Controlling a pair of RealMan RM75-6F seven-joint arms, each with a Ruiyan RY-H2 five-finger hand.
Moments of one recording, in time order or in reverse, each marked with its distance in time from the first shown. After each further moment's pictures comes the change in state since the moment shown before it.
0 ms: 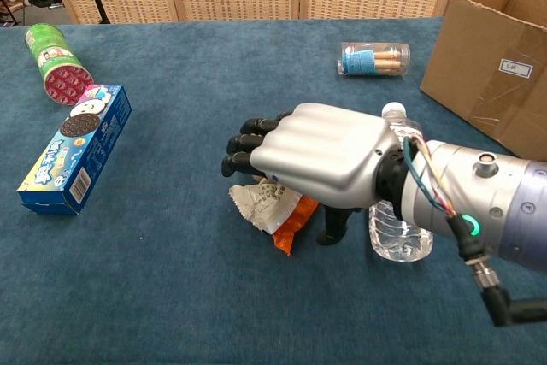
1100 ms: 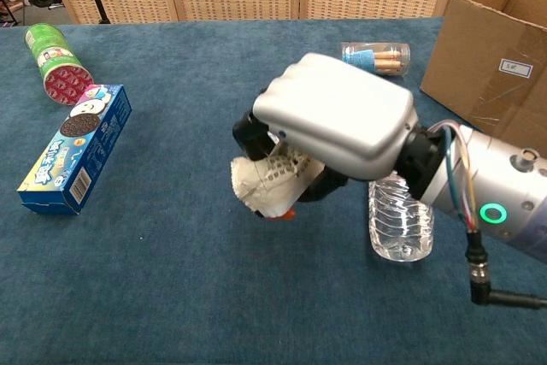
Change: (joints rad) left arm 0.003 -0.005 -0.013 -0.005 0.015 -0.012 0.013; right arm -0.013 -0.079 -0.079 0.350 -0.526 0.303 0.559
